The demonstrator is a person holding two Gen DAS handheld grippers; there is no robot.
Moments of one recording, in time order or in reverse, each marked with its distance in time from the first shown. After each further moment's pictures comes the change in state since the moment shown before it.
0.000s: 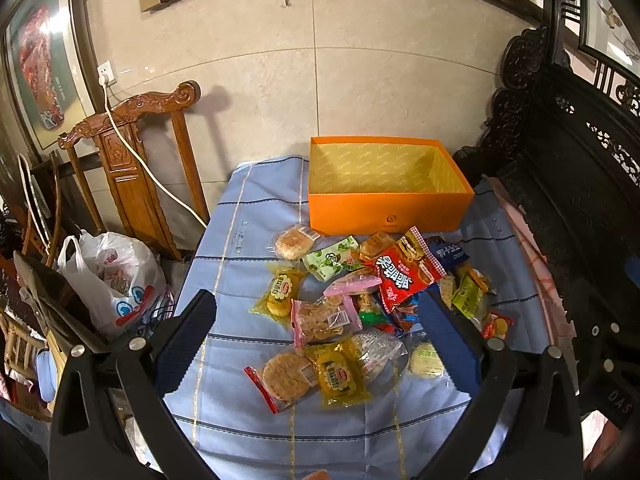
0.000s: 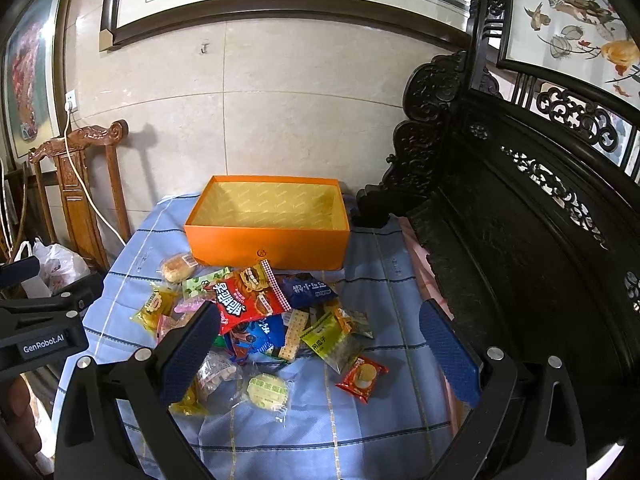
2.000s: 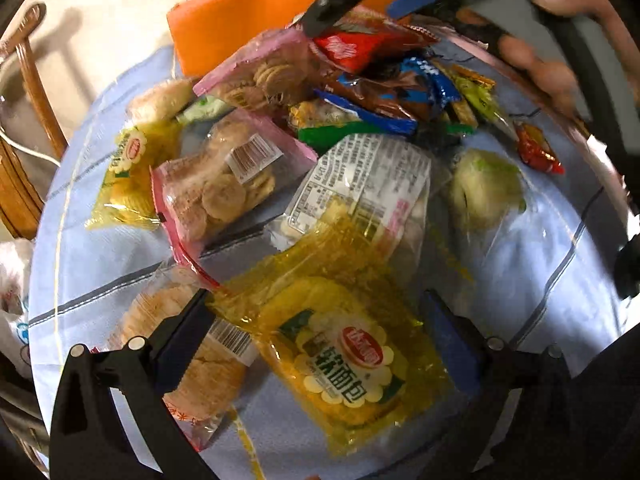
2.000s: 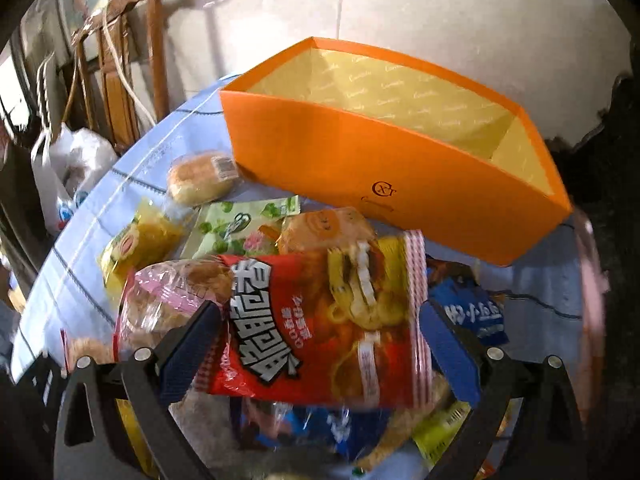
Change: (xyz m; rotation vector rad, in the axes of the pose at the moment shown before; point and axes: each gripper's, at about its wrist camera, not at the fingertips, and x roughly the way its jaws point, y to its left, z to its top) left arm 0.210 -0.029 -0.166 0.329 0.170 -0.267; right arm 0.285 0.100 -0.014 -0.255 0.331 0.360
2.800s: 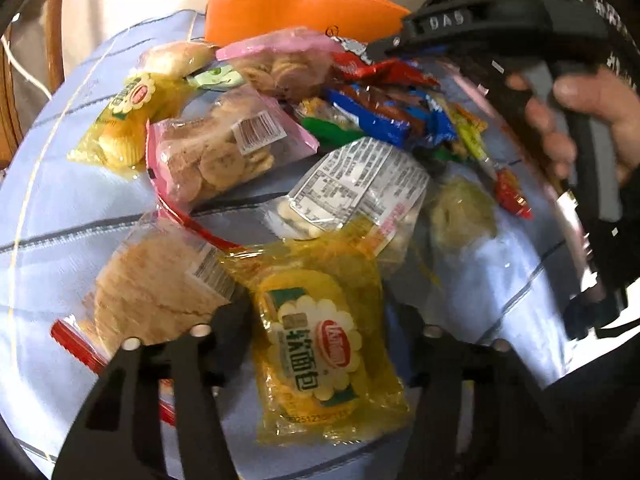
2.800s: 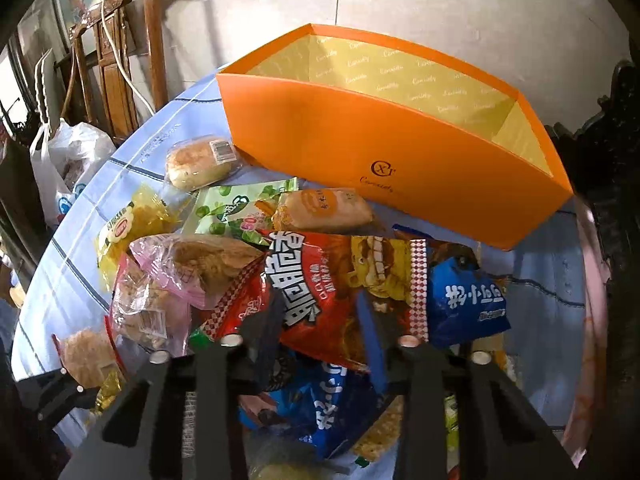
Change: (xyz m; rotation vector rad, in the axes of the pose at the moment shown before) left arm -0.010 0.040 -0.014 -0.197 0.016 -0.170; right arm -0.007 0.009 -0.014 -0.054 0.014 -0.022
